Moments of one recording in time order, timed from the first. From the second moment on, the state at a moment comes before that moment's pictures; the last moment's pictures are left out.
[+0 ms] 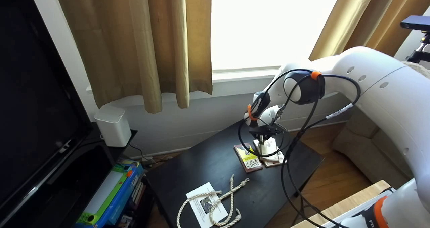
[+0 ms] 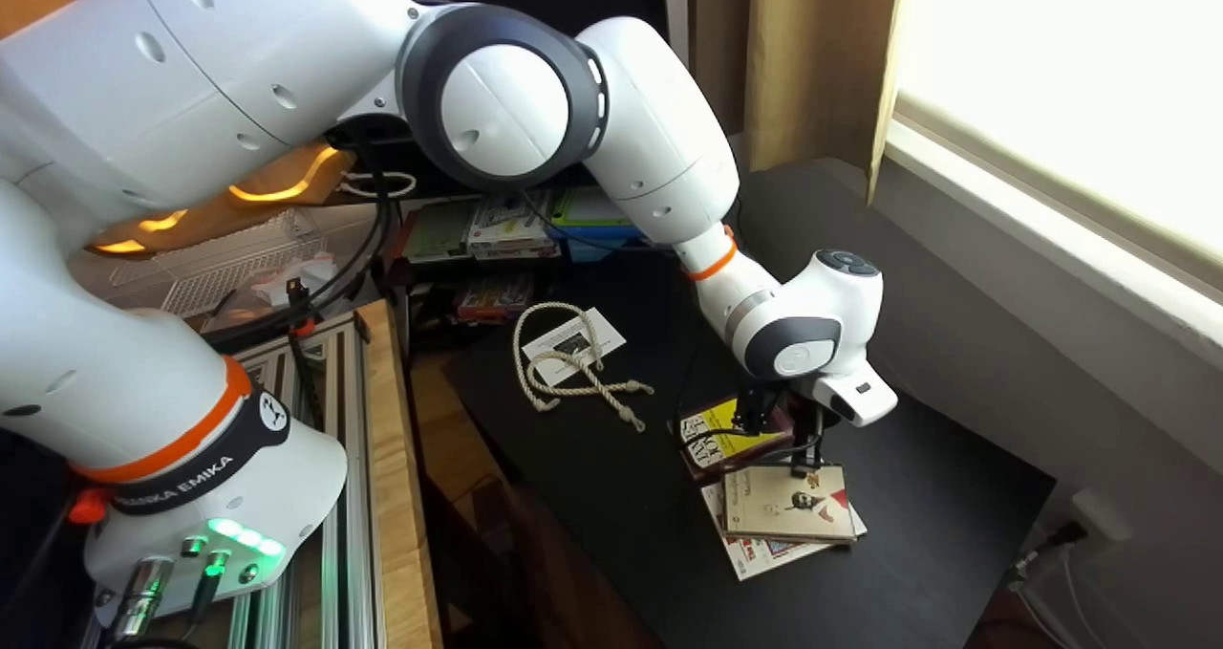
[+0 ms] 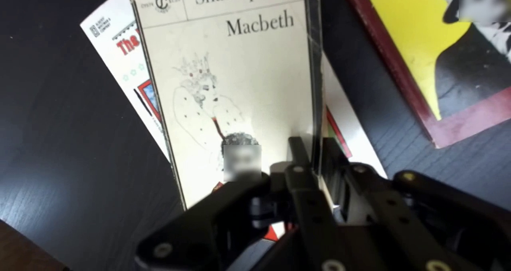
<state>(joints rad) 0.05 1.33 -0.20 -1.42 0.08 2.59 0.55</state>
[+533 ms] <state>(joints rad) 0.04 1.18 -0.17 -1.56 0.08 2.59 0.43</state>
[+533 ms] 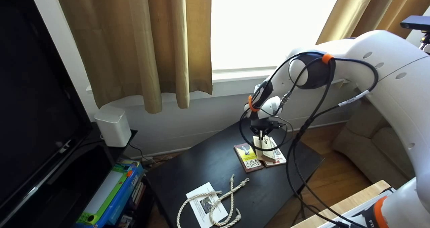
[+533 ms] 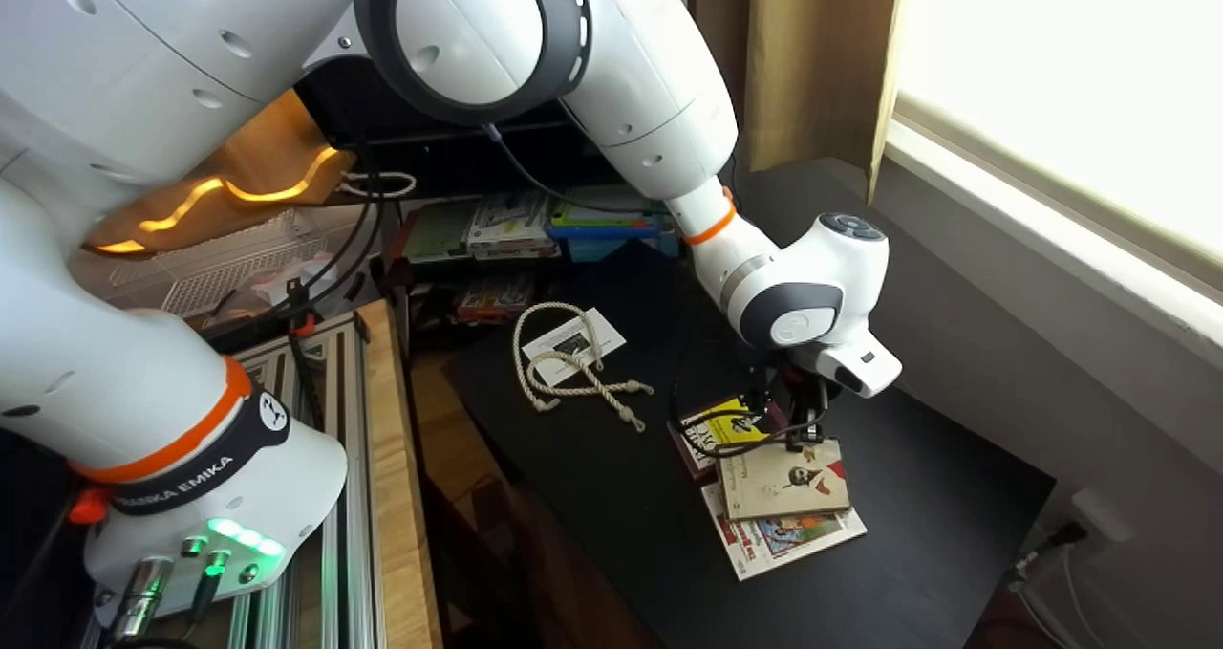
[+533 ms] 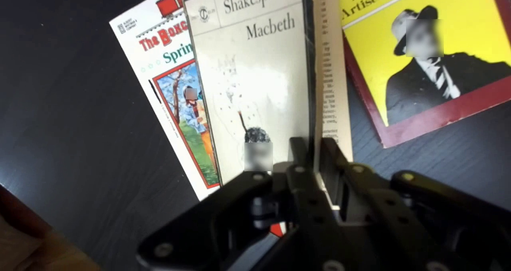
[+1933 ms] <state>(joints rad) 0.07 1.16 -0.04 -1.57 0.08 2.52 0.33</state>
